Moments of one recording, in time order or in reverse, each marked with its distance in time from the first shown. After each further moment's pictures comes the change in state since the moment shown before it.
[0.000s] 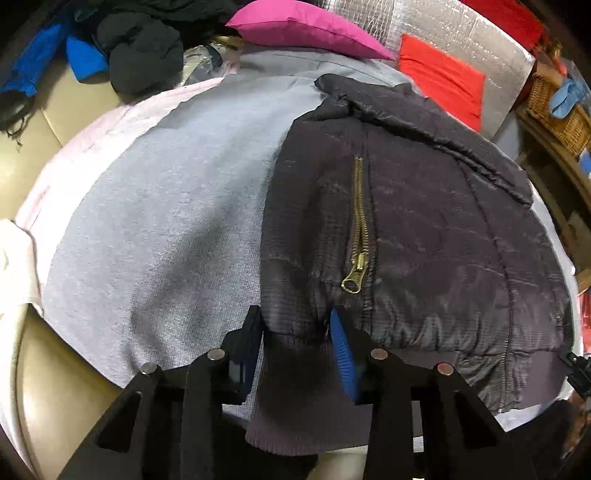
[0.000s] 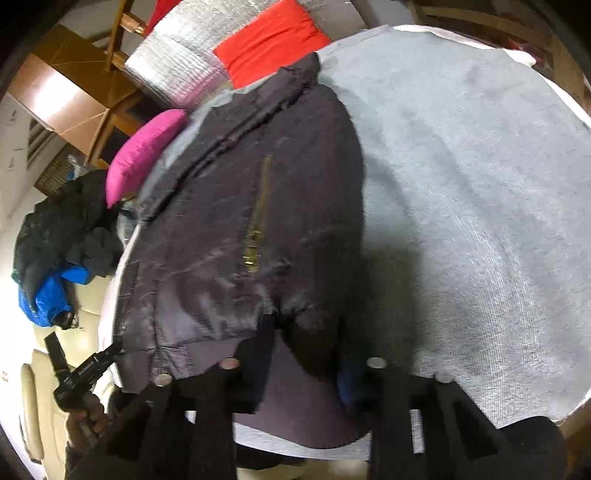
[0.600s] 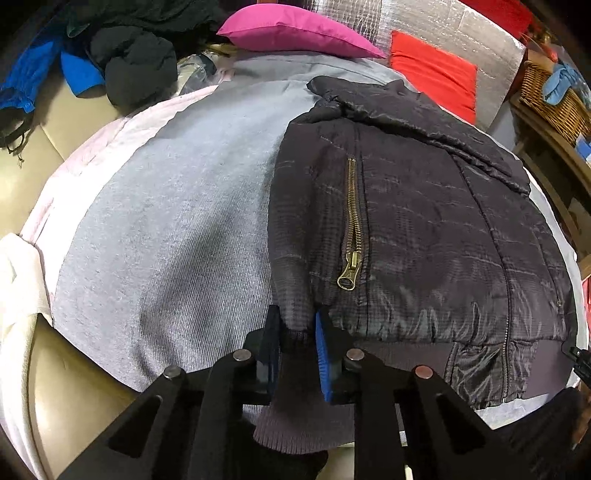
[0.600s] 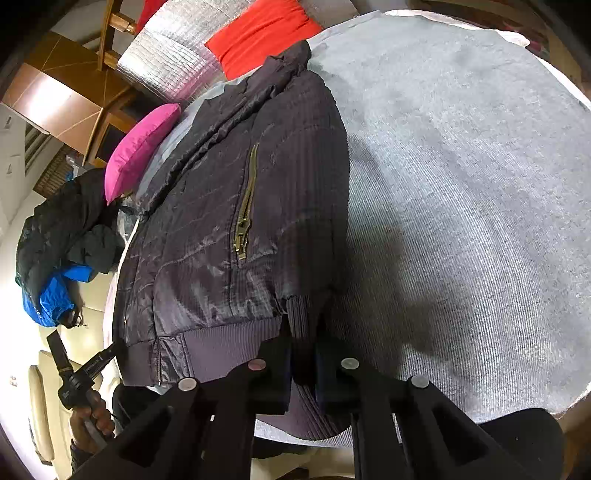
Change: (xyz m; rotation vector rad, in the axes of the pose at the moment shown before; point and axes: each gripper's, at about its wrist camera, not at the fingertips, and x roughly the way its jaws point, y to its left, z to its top) left arm -0.008 -0.003 -0.003 0.052 -0.010 0.012; right arm -0.003 -0.010 -0.003 0.007 0.046 0.015
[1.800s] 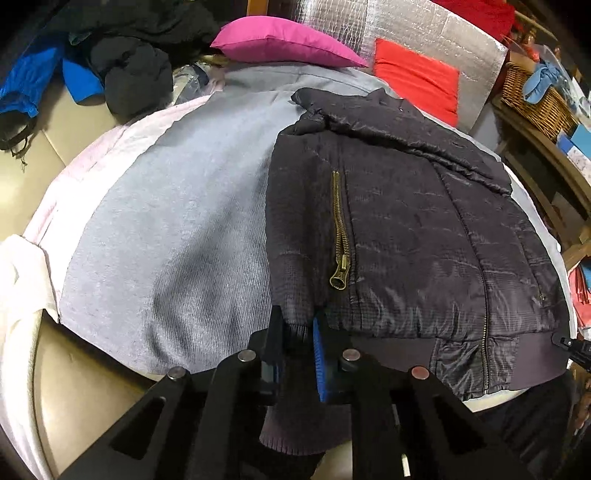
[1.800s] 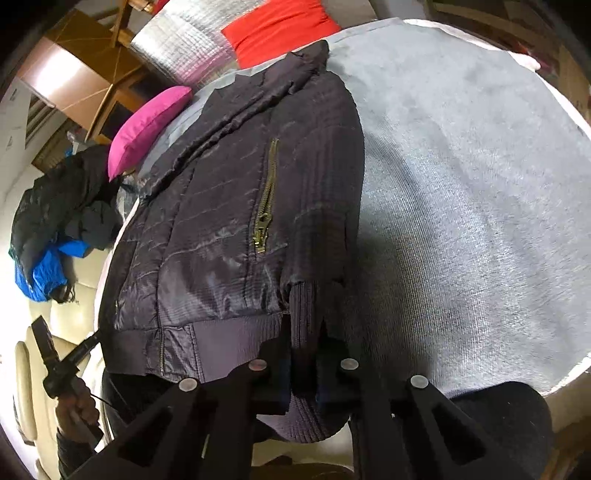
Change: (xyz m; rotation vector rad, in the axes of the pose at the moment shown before) left arm -0.025 0.005 -0.003 0.021 -0.023 -0.050; right arm -0.005 0.018 0.008 -0.105 0.033 -0.046
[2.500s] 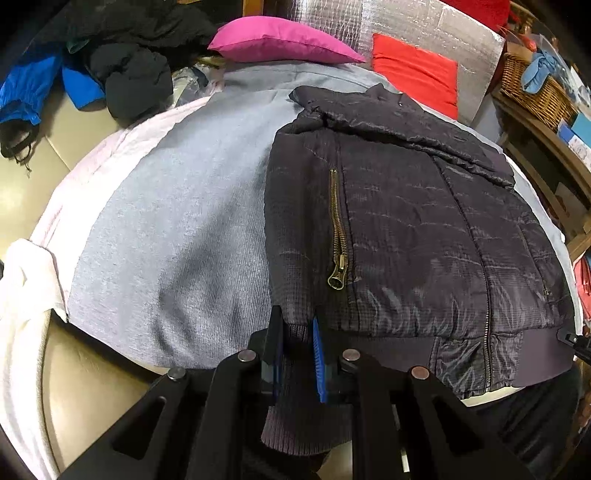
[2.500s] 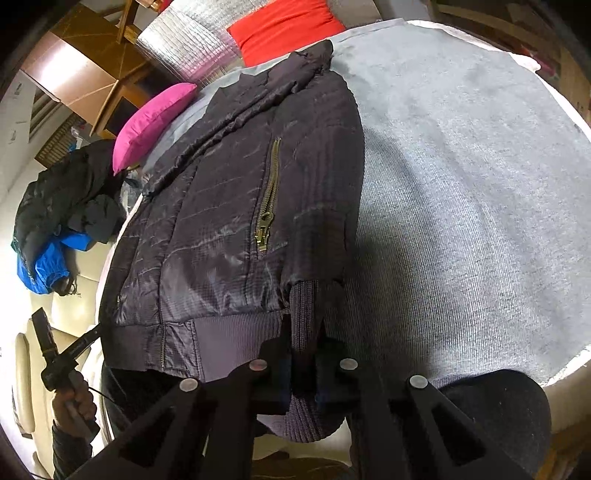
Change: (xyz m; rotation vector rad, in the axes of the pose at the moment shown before) left arm -0.005 -0.009 -0.002 0.028 0.000 0.038; right arm 0.000 -0.007 0.004 -0.014 0.002 0.022
